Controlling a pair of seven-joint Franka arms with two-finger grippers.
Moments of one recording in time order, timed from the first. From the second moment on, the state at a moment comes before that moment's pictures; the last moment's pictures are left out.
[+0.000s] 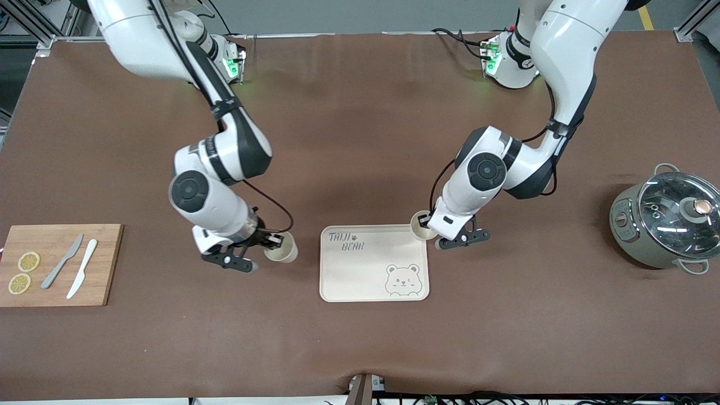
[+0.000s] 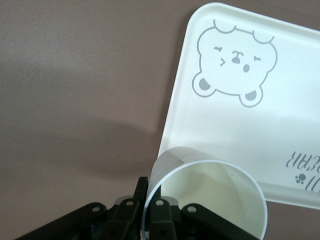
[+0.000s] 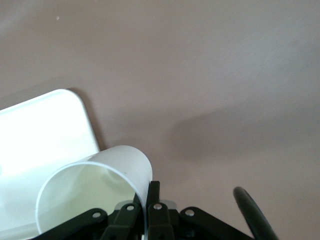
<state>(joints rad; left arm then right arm) -0.22 0.56 -0.32 -1.75 0.11 2.35 -0.79 0.40 0.58 0.03 -1.56 0.11 2.23 0.66</state>
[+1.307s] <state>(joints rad) -0.32 0.76 -0.27 -1.53 0.17 2.38 -0.88 0.54 0.89 0.02 -1.30 0.11 2.38 0.89</state>
